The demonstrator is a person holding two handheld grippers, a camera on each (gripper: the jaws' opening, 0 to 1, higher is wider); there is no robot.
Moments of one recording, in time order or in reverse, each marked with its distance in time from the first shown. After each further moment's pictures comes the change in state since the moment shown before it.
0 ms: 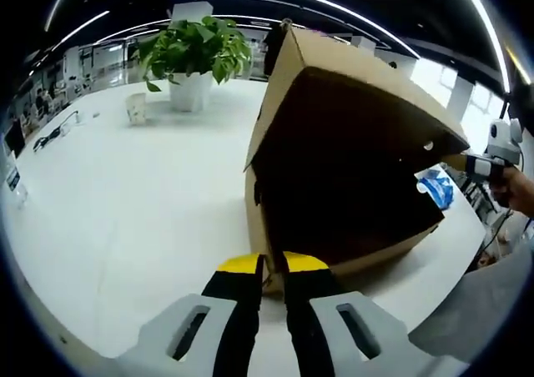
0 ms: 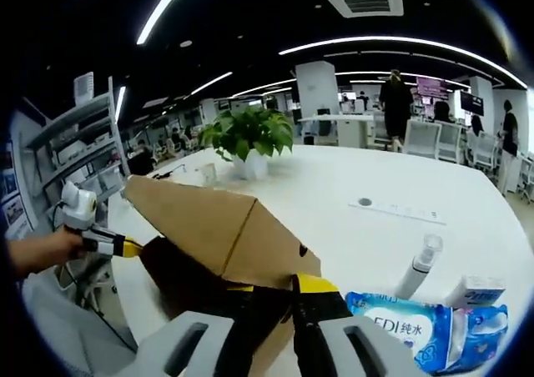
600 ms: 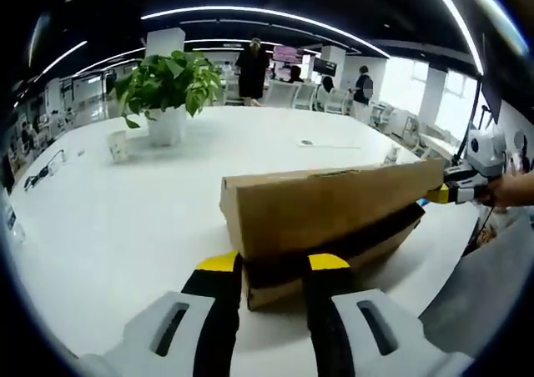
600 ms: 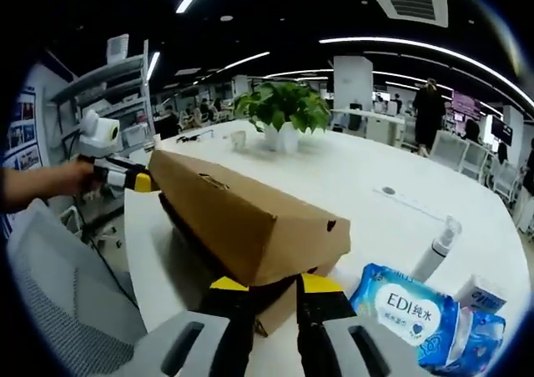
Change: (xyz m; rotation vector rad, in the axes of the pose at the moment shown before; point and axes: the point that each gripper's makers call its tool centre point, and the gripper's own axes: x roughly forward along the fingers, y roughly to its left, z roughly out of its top) left arm -0.013 -0.023 0.018 0.166 -0.083 -0.081; right arm -0.014 0.026 -0.057 -0.200 0.094 0.104
